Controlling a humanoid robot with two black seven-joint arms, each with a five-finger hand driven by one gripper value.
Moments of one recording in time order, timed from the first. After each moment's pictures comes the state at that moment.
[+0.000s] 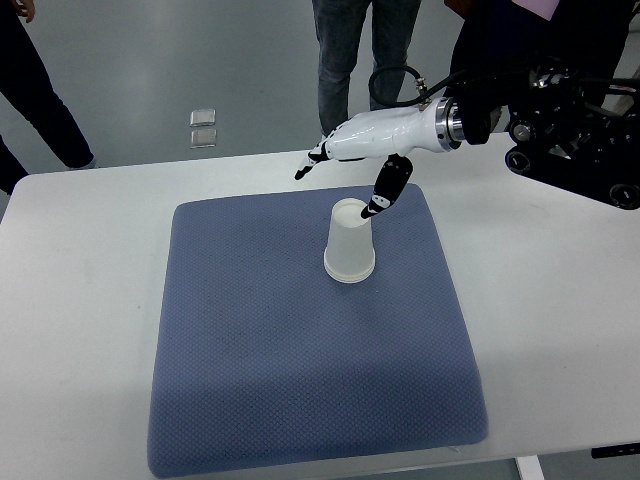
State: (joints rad) left arm 0.00 0.00 0.07 -0.13 -0.04 0.04 -0.18; right arm 1.39 -0.46 0.05 1.14 -1.49 0.27 0.35
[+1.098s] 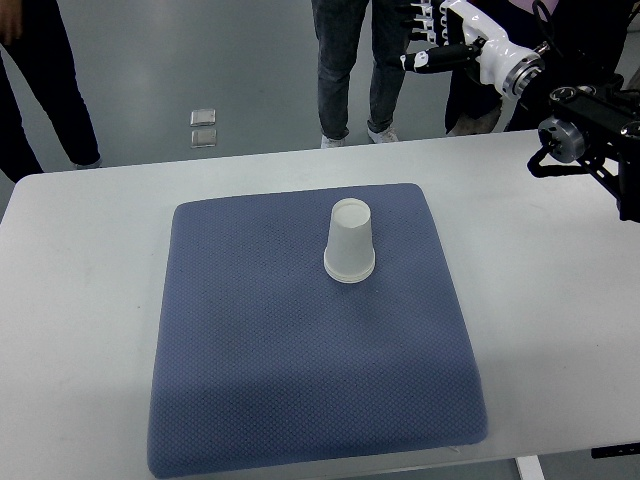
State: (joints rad) left arm 0.00 0.00 0.07 -0.13 -0.04 0.04 -0.18; right arm 1.18 -0.35 0.24 0.67 -0.26 0.06 0.35
